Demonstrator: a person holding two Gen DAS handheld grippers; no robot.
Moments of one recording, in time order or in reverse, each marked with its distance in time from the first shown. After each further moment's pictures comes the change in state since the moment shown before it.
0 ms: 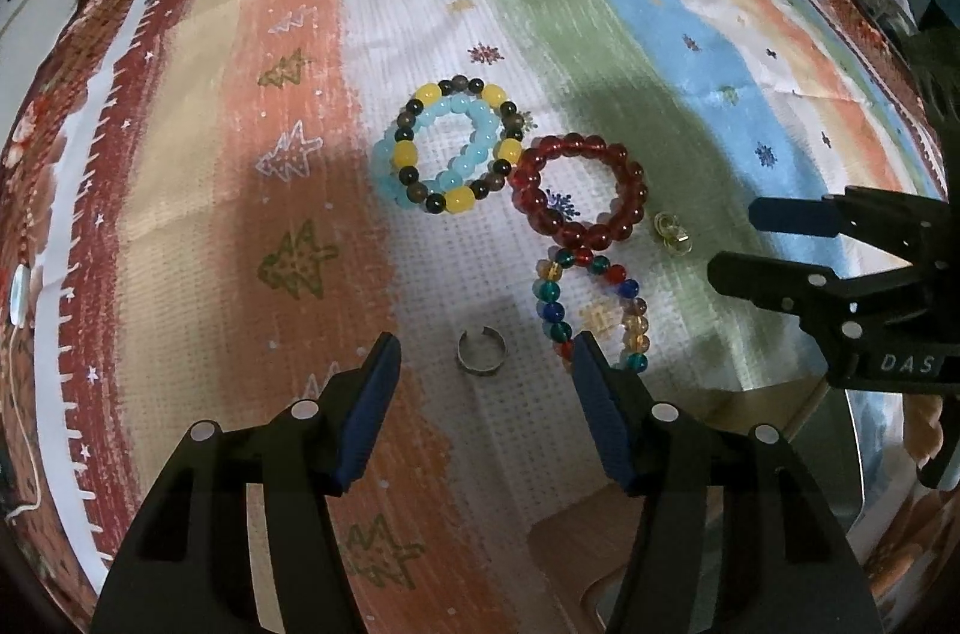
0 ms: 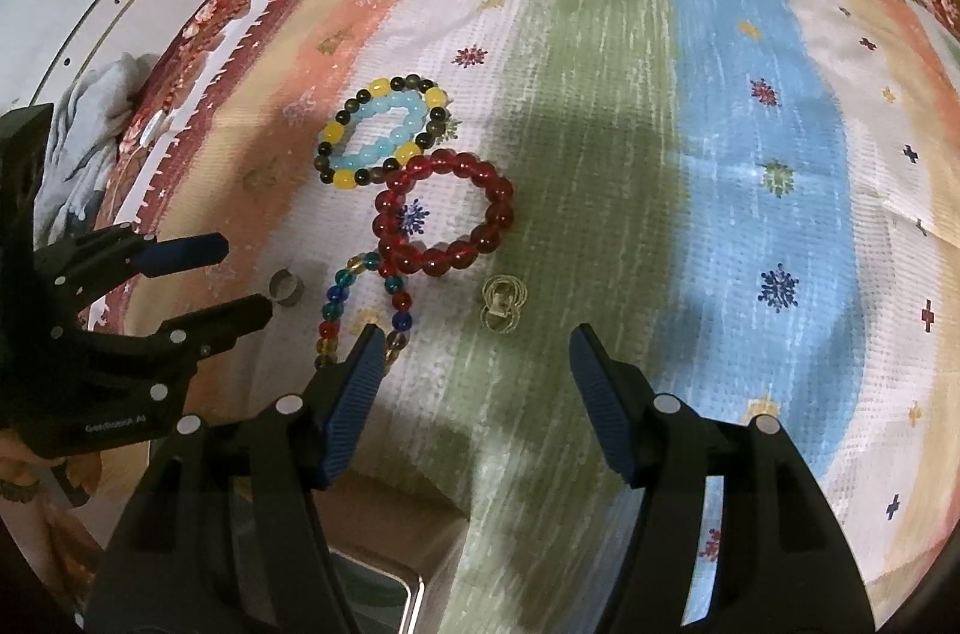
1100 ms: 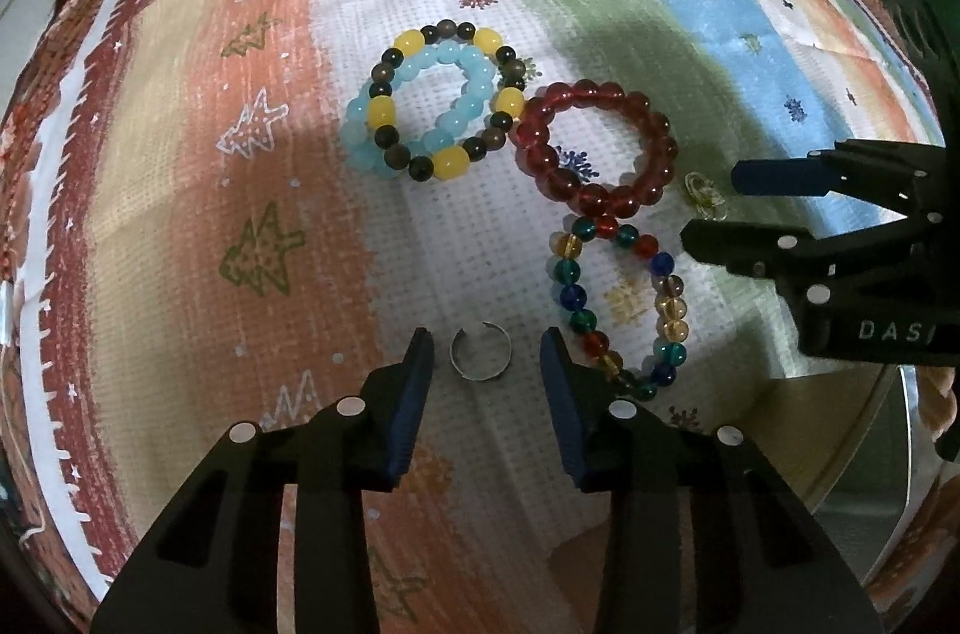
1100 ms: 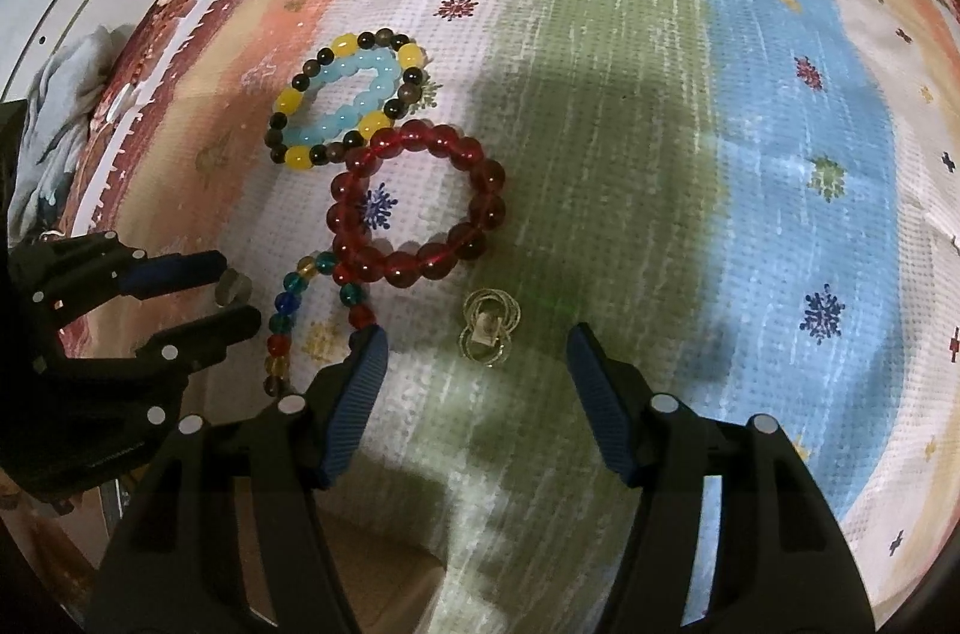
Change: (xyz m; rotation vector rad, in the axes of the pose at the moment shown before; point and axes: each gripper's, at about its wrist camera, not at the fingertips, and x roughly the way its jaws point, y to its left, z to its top) left arm 0.033 -0.003 0.003 0.046 0.079 0.023; right arm 0.038 -0.004 0.010 -0.021 0.081 -0.044
